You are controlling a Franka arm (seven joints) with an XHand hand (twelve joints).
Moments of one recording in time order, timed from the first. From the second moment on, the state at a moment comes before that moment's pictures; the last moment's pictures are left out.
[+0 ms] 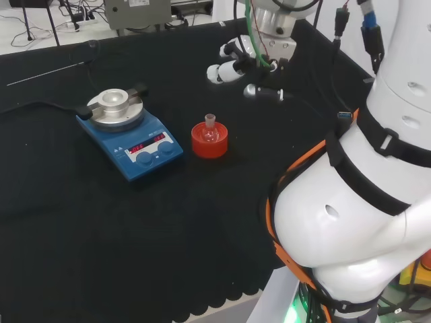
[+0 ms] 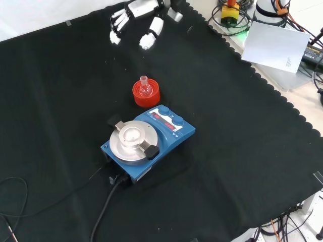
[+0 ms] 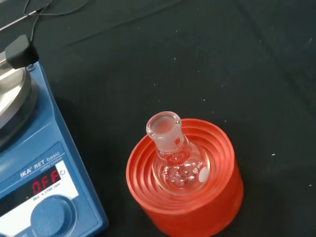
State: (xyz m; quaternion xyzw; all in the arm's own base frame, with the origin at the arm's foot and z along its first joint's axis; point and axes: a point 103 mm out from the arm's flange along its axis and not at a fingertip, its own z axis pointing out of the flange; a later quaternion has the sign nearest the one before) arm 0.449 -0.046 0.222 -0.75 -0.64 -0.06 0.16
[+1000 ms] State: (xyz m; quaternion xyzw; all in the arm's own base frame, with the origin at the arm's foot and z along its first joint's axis) arm 0.449 -0.037 0.182 -0.75 -0.64 -0.09 0.17
